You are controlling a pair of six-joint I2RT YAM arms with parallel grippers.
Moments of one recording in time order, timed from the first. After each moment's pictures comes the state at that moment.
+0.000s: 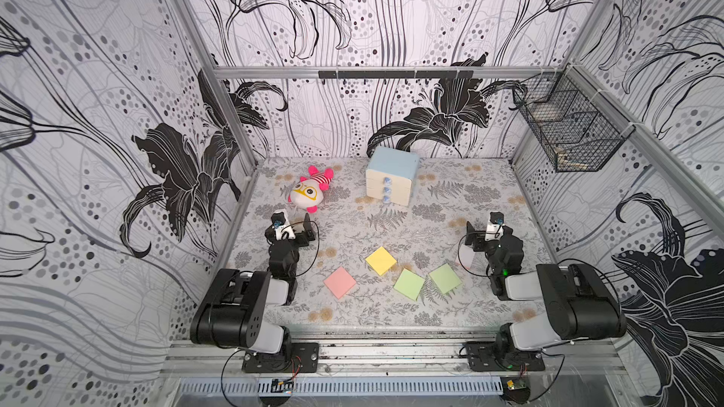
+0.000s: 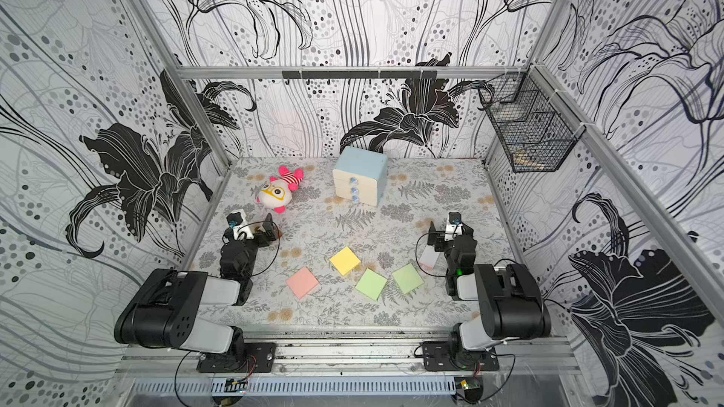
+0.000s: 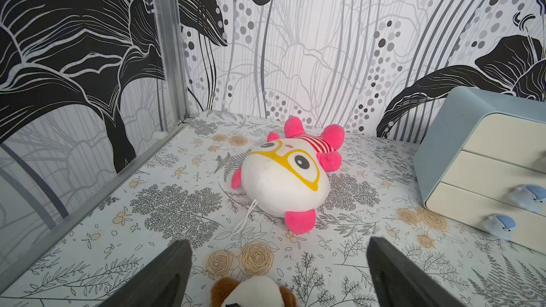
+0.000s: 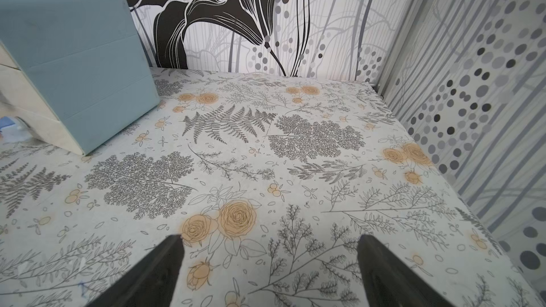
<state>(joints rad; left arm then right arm) -0.05 1.47 0.20 1.20 -0.22 -0.16 0.01 1.50 0.22 1.07 0.03 -0.07</state>
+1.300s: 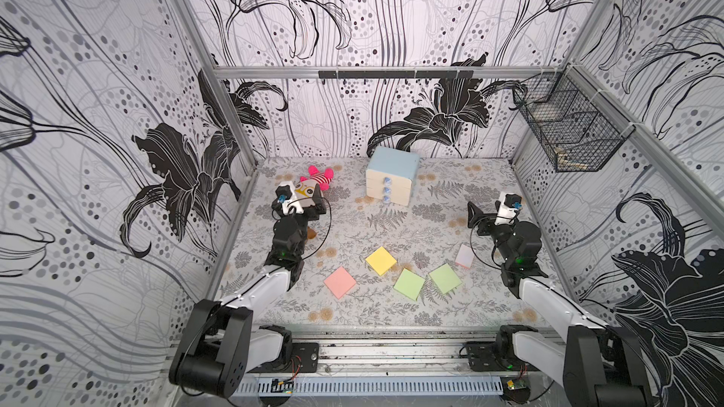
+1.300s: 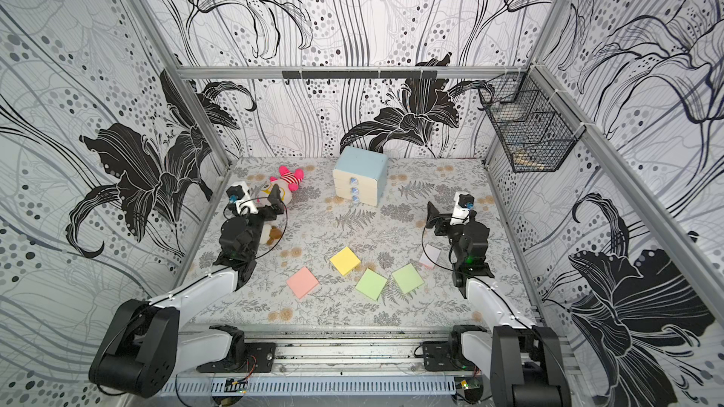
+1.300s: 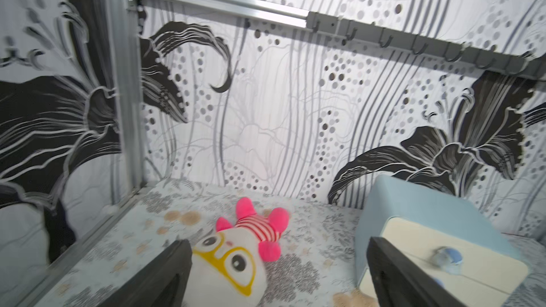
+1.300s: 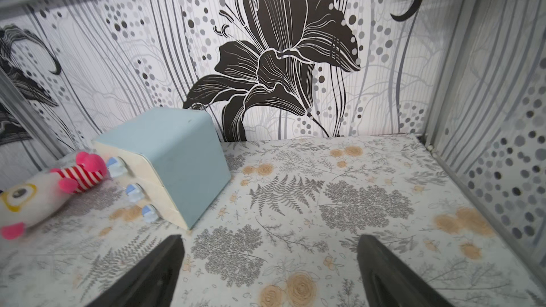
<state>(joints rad) -0.23 1.28 0.55 0.84 -0.26 -0.21 0.01 1.08 0.39 0.62 -0.14 0.23</state>
